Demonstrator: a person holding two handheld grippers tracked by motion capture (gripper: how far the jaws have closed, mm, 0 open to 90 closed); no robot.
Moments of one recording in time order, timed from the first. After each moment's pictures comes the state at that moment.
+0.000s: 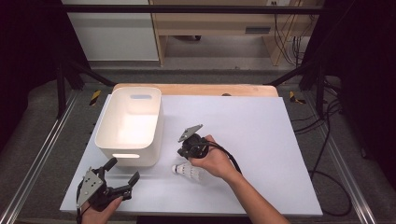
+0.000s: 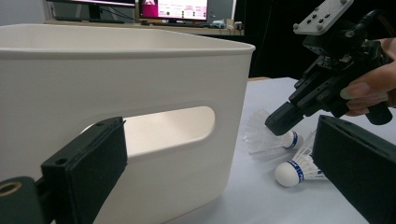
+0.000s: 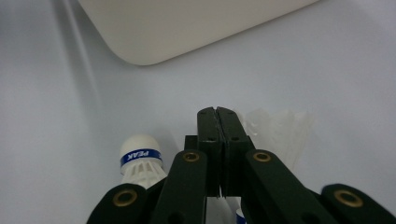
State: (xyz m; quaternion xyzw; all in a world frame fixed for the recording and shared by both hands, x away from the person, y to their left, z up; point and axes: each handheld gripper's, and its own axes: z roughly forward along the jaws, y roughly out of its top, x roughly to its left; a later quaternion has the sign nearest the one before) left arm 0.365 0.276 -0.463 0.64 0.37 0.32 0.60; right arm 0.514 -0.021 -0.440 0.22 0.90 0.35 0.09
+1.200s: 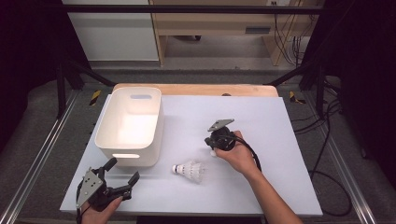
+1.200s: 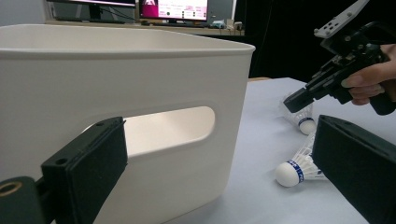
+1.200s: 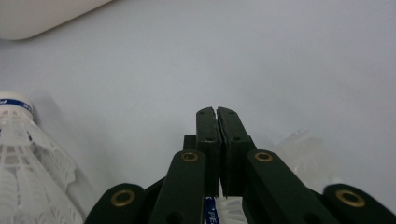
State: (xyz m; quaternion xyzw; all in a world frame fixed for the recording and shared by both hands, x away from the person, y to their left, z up) left arm 0.365 0.275 -0.463 0.64 0.37 0.32 0.60; right arm 0.533 -0.106 -0.445 0.32 0.87 0.35 0.15
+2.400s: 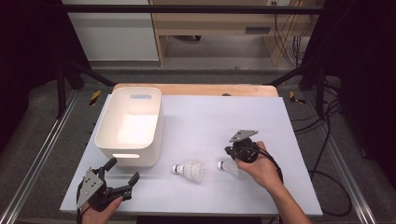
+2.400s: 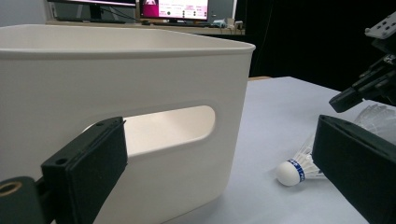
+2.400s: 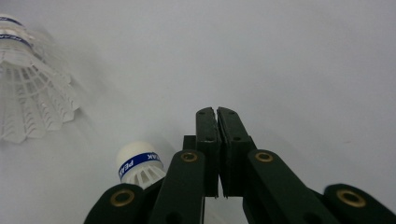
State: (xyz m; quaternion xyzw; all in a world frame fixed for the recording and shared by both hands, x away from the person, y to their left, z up) left arm 0.365 0.275 -0.463 0.64 0.37 0.32 0.60; right arm 0.491 -0.164 -0.443 0.34 0.86 0.33 0.17
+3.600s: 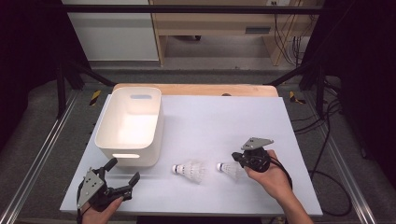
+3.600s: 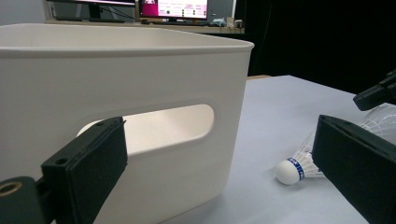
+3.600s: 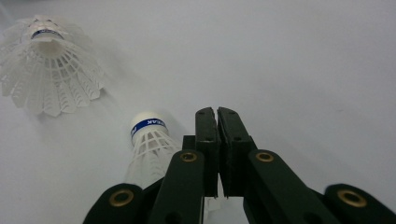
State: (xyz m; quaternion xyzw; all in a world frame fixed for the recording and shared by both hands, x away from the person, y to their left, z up) left arm 0.365 0.275 -0.463 0.64 0.36 0.32 0.60; right arm 0.463 -0.190 -0.442 0.35 0.84 0.37 0.17
